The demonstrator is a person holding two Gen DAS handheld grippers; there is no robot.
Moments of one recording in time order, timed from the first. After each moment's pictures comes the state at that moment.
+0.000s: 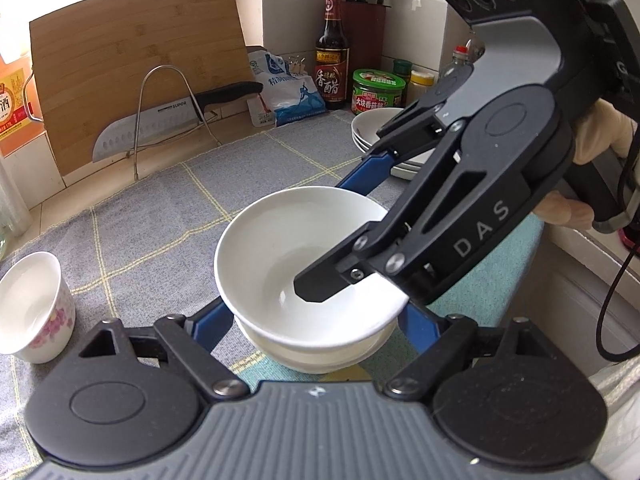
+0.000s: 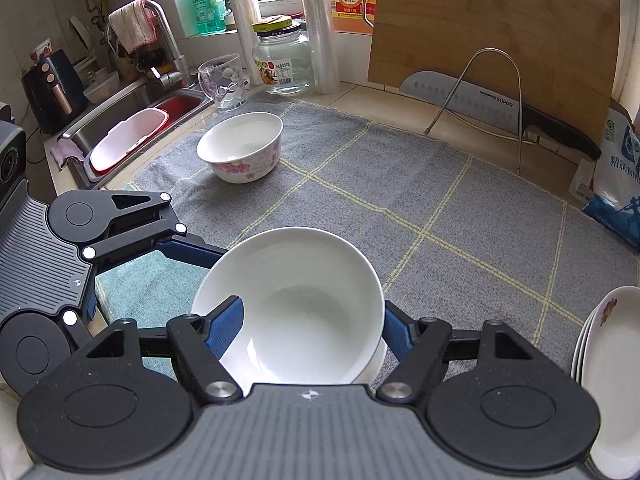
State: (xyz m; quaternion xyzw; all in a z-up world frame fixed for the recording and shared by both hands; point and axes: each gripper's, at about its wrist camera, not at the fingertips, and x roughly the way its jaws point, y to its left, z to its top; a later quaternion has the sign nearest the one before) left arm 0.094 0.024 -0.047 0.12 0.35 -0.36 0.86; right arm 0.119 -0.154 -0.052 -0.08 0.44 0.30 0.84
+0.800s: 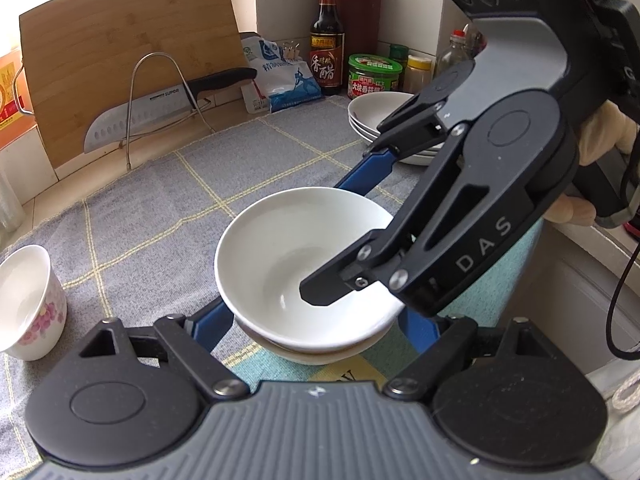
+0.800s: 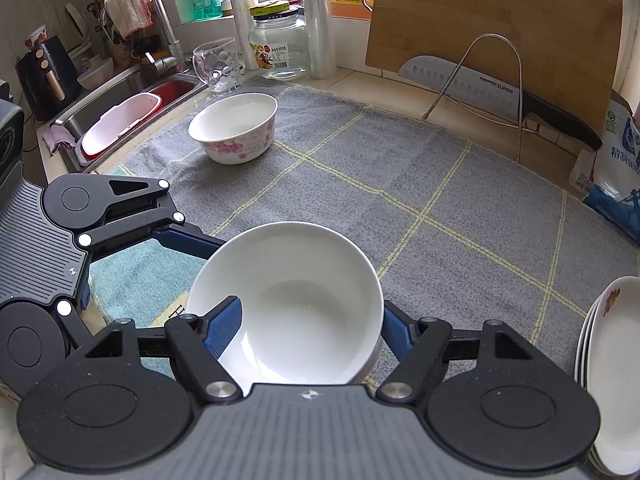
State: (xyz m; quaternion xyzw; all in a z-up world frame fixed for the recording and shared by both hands) left arm 0.099 0.022 -0.057 0.13 0.36 -0.36 0.85; right arm 0.118 -0.153 -0.064 -0.09 0.44 0.29 0.84
